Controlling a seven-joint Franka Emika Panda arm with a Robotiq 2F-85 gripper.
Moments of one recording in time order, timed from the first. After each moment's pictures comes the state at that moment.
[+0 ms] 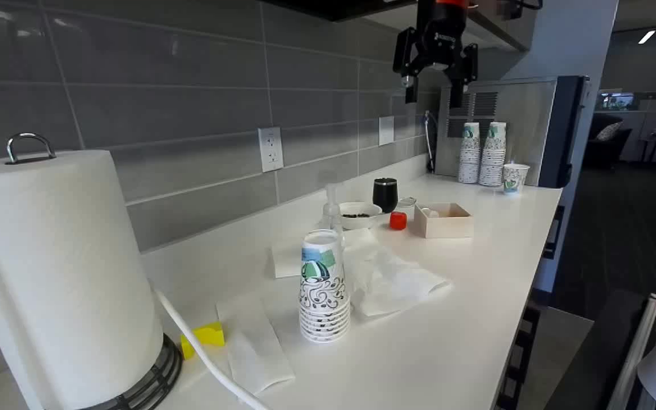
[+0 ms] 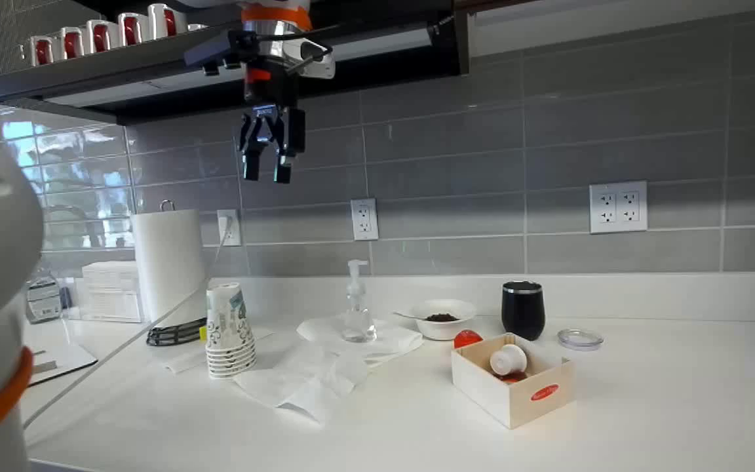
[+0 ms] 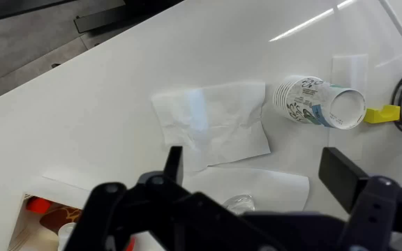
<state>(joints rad) 0.02 -0.52 0.08 -2.34 0.19 1.75 0.31</state>
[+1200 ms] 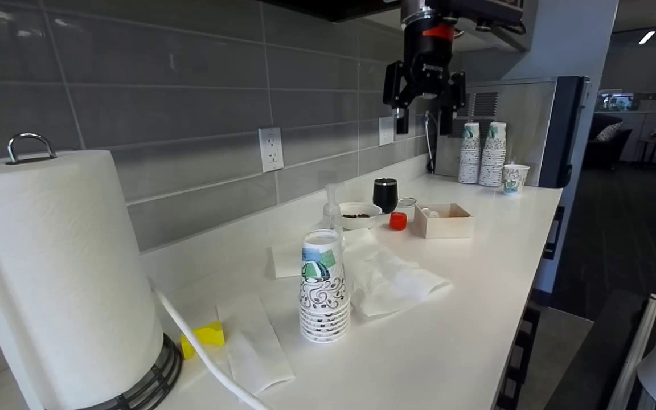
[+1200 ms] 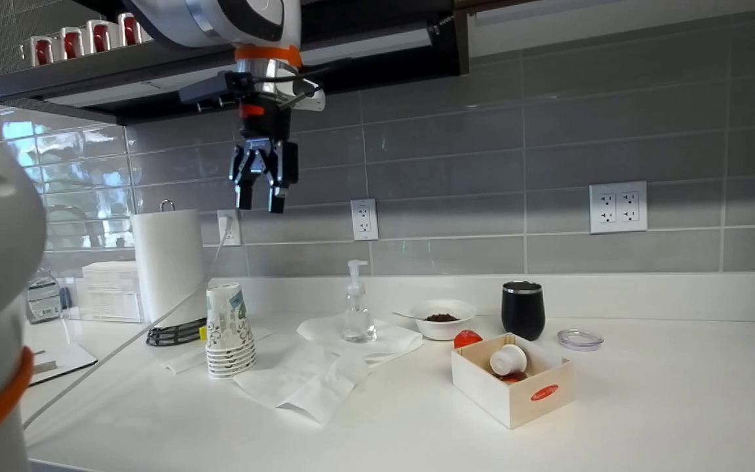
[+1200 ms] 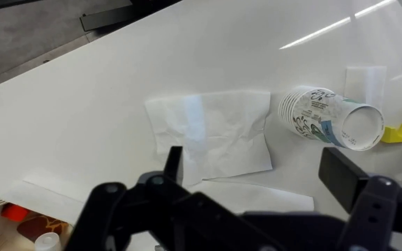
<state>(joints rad) 0.04 -0.47 0.15 -2.40 0.19 1.85 0.31</state>
